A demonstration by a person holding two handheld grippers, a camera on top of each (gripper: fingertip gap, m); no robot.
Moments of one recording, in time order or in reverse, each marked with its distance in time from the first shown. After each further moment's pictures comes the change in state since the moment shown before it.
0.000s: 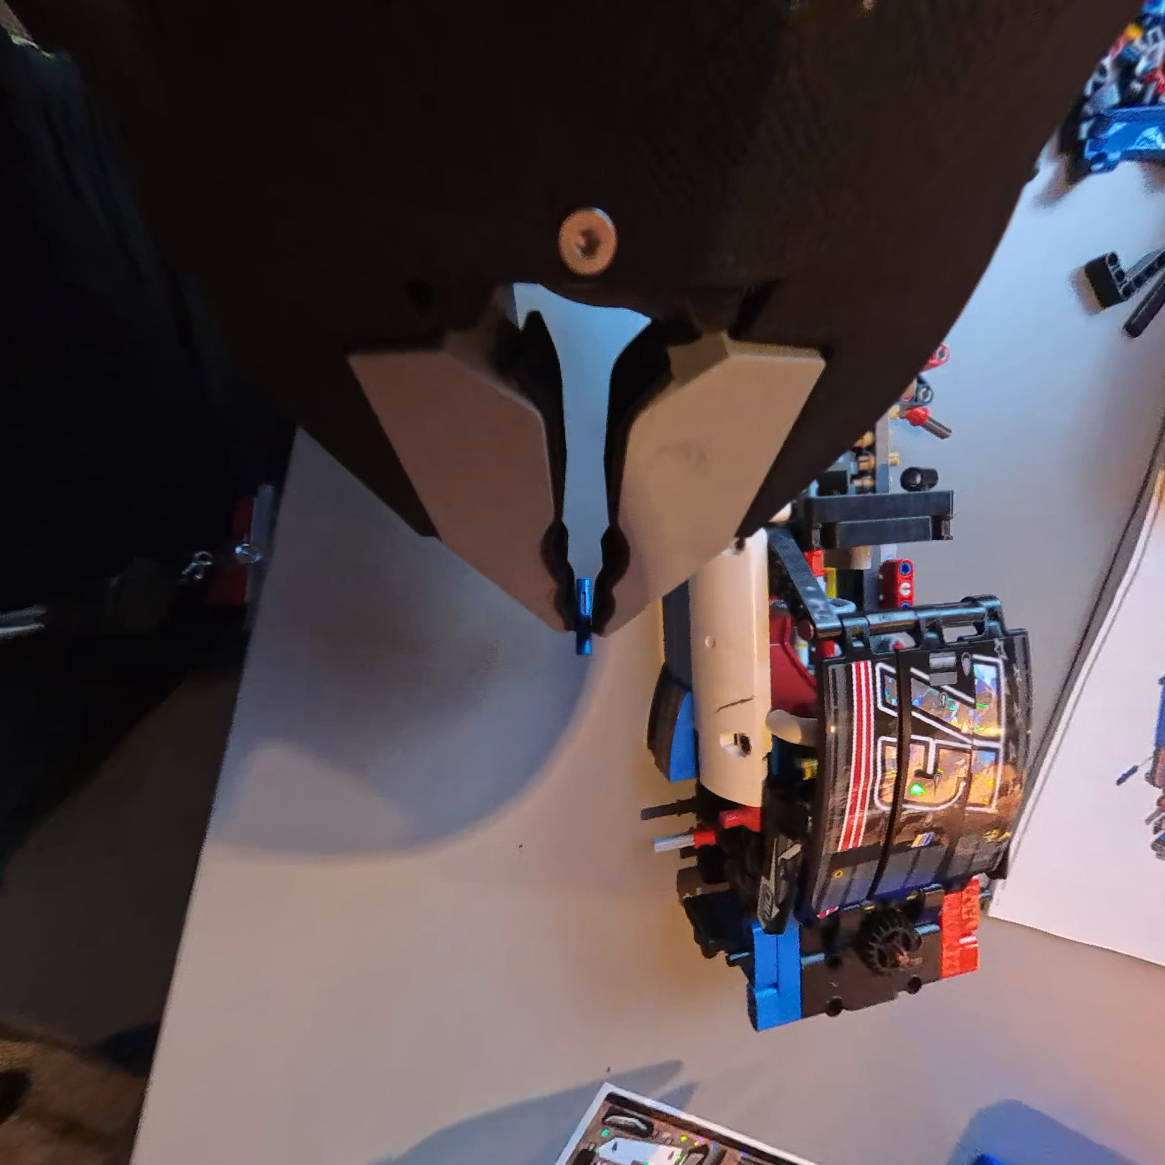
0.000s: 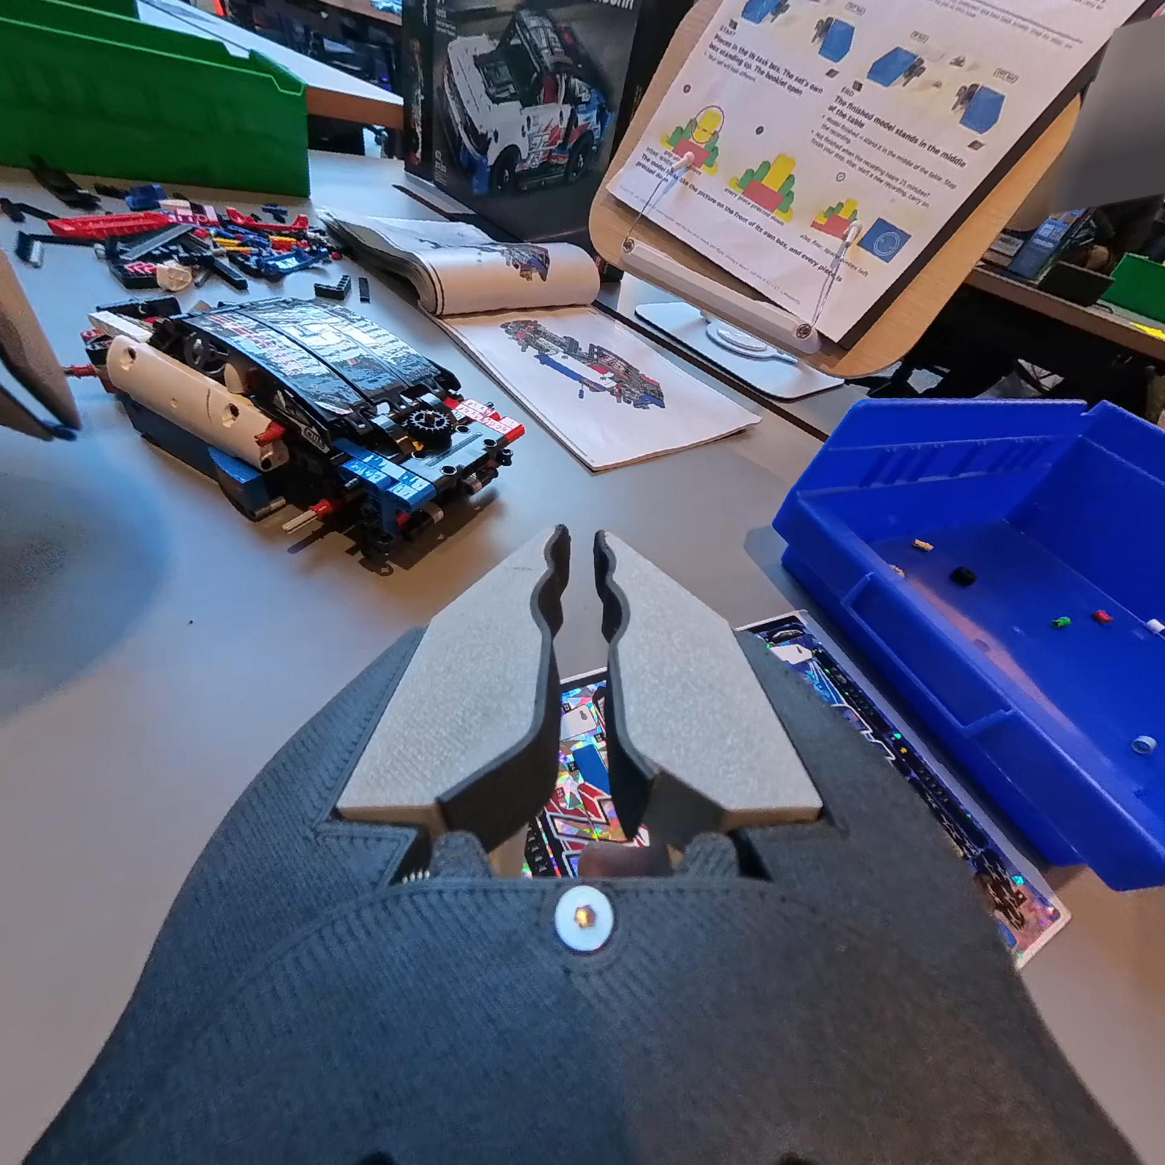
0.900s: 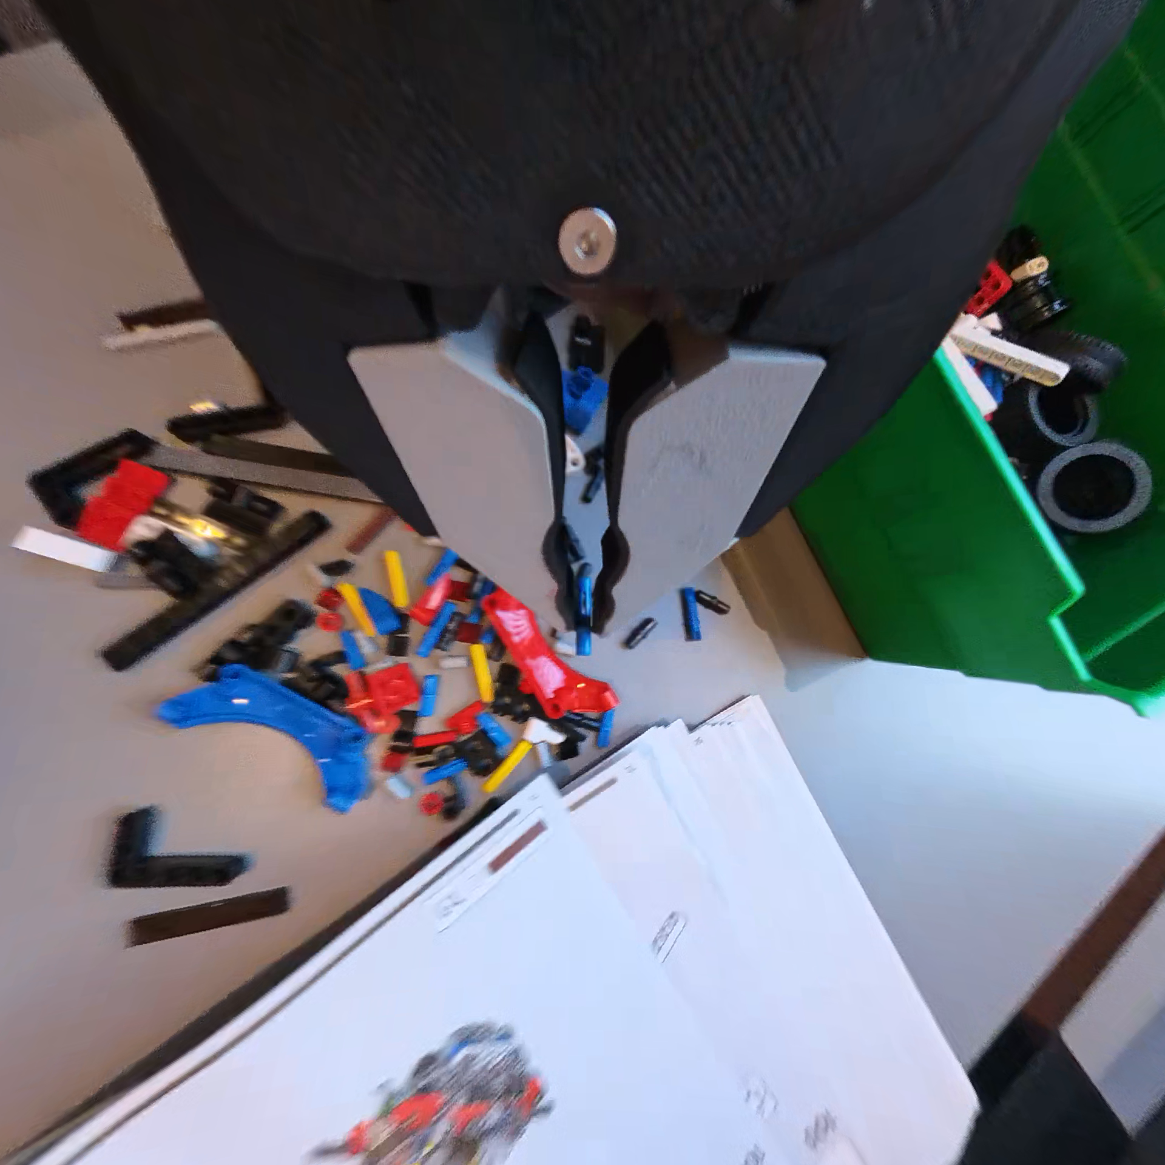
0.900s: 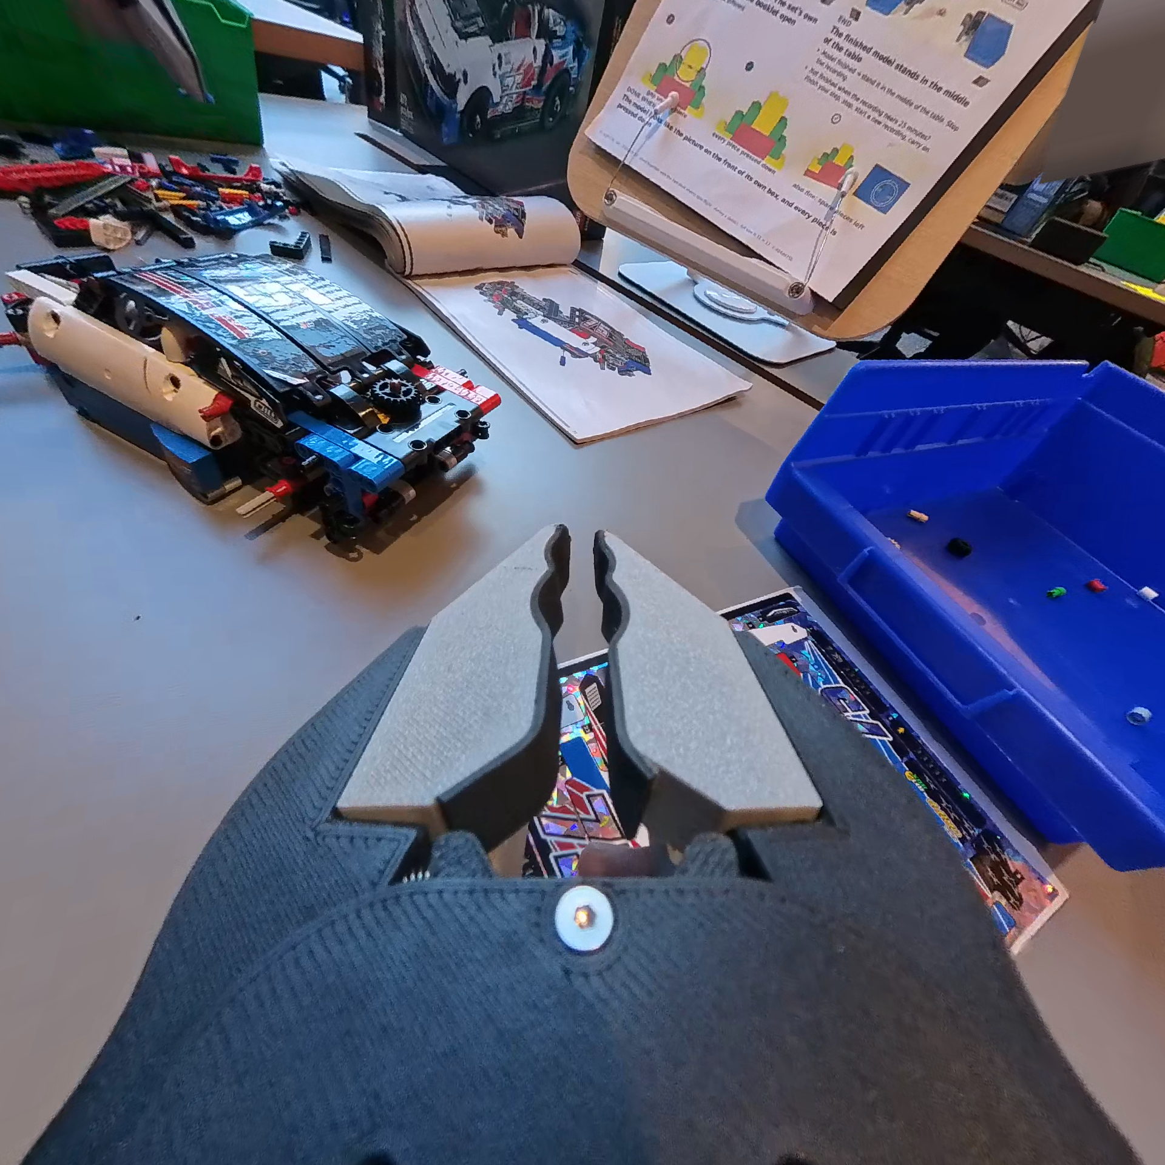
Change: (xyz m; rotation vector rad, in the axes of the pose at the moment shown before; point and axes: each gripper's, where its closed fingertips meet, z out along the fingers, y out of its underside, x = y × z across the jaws) left arm -0.308 0.259 -0.149 -0.367 -0.335 -0.625; right arm 0.006 0.012 0.009 -0.053 0.031 0.005
